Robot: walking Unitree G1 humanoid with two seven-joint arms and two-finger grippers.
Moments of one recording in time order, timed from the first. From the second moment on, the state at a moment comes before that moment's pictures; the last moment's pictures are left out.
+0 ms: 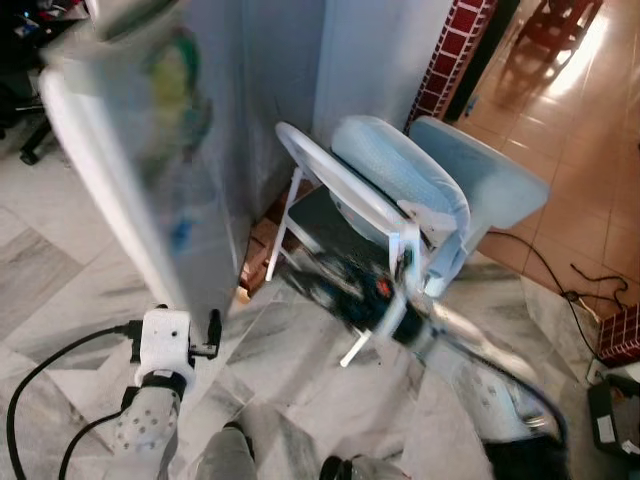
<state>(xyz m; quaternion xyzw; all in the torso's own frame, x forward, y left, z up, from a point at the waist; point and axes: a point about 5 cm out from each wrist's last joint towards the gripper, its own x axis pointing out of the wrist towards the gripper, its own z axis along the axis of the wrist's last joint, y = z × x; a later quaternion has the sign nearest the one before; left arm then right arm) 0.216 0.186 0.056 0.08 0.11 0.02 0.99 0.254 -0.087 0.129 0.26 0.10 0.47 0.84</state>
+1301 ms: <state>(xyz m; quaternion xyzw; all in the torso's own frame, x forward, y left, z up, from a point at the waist) 0.258 0.149 0.088 0.08 0.03 -0.03 1.00 0.282 -0.161 0.096 0.10 0.02 0.05 0.99</state>
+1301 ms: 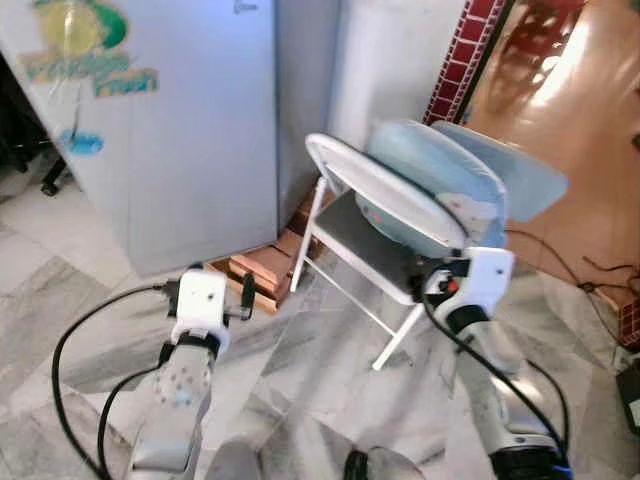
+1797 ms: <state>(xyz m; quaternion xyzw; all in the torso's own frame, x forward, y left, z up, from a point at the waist) 0.257 0.157 0.088 0.08 0.02 -0.01 1.00 0.286 -0.156 0.093 0.09 0.02 0.07 0.99</state>
